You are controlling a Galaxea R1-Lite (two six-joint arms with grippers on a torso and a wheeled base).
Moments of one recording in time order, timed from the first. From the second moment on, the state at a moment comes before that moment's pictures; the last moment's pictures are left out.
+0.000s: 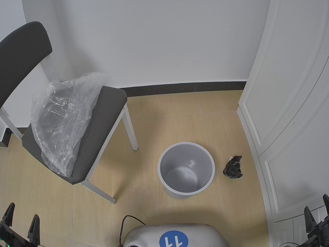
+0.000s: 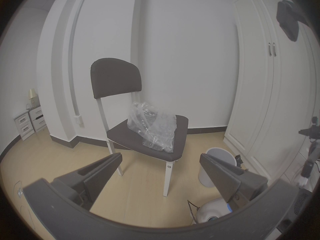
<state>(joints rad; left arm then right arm) 0.00 0.02 -0.02 0.00 0.00 -0.04 0.00 0.02 -0.02 0.00 0.00 0.02</state>
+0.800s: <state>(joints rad) 0.00 0.02 -0.02 -0.01 0.01 -0.02 0.00 0.02 -0.07 -0.06 0.00 0.12</state>
